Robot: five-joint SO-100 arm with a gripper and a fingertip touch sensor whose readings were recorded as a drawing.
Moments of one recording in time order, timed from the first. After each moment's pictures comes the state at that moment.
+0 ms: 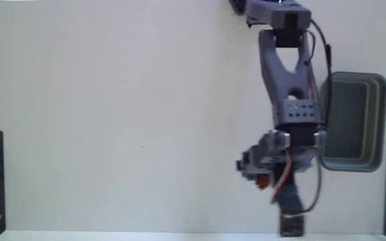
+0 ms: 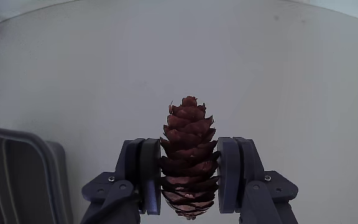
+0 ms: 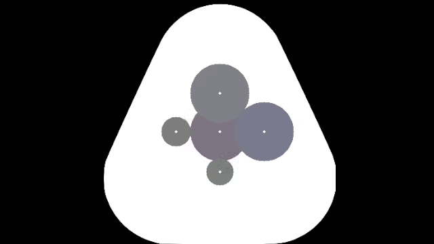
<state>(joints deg) -4.1 73.7 48.3 86.7 -0.2</state>
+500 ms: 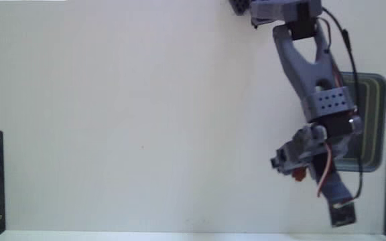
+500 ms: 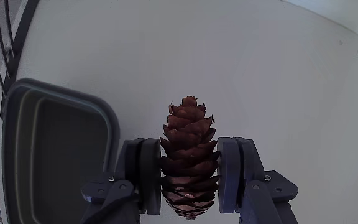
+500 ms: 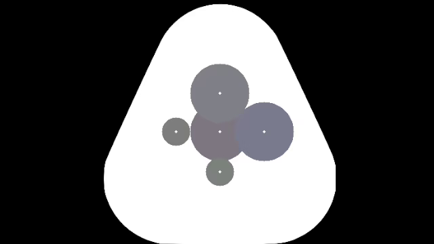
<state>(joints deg) -15.5 78.3 55.0 85.3 -0.2</state>
